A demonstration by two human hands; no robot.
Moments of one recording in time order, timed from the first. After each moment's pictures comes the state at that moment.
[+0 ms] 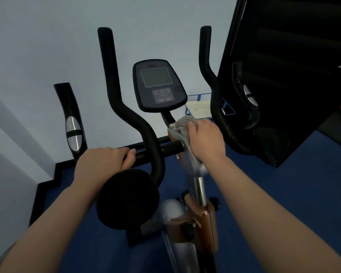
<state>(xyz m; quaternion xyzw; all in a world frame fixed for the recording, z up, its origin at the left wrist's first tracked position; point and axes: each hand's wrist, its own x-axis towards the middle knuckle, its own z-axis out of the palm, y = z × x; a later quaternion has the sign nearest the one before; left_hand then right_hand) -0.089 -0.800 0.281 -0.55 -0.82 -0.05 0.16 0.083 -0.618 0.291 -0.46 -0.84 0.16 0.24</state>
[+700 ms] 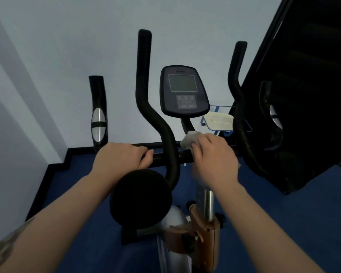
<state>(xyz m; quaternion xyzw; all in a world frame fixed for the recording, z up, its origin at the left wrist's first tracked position) -0.087 -0.798 0.280 -0.53 -0.82 -0.05 0.19 0.084 -0.644 0.278 -0.32 -0.91 -0.03 0.26</state>
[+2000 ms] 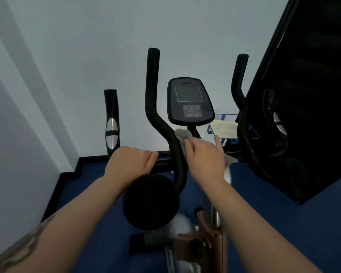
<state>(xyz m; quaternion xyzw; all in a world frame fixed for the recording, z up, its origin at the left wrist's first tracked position) -0.087 -0.802 0.289 -0.55 -0.81 -0.08 0.21 0.051 -0.670 0.301 -0.38 -0.88 0.11 0.26</state>
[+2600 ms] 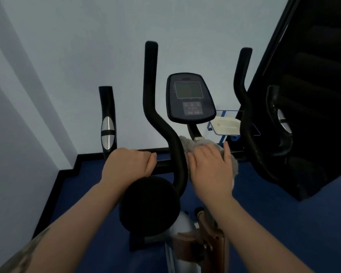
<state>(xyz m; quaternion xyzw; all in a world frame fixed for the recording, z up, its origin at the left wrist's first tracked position) -0.089 -0.797 0.282 -0.55 -0.80 -0.09 0.24 0.071 -0.669 0.270 -0.33 -0.91 -0.05 0.26</state>
